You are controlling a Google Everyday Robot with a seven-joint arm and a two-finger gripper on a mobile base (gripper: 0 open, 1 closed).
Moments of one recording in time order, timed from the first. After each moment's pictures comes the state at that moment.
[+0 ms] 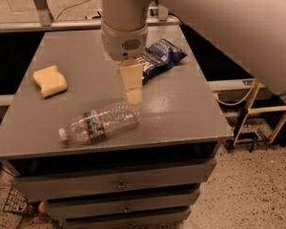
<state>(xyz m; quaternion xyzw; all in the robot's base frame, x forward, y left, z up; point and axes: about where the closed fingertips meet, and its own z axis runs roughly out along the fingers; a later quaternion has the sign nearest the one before) 0.518 0.046 0.921 -0.83 0.55 0.01 0.08</state>
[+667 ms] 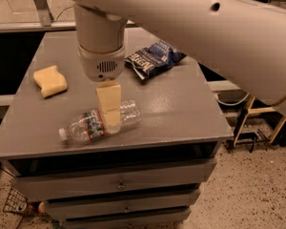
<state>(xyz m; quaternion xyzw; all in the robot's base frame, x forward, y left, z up) 0.480 0.086 0.896 -0.82 0.57 0.02 0.06</state>
